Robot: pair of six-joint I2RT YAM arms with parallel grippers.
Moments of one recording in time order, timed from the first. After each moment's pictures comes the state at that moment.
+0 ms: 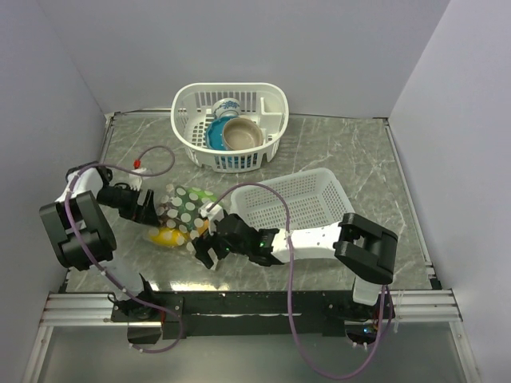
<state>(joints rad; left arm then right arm) 0.41 1.69 1.14 -1.13 0.68 0.87 1.22 1.75 0.96 0.26 0.09 0.31</state>
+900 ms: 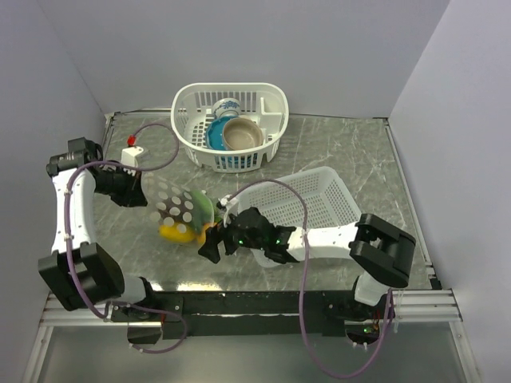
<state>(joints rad) 0.34 1.37 1.34 -1.32 0.66 0.83 1.13 1.64 0.82 0.43 -0.09 0.49</state>
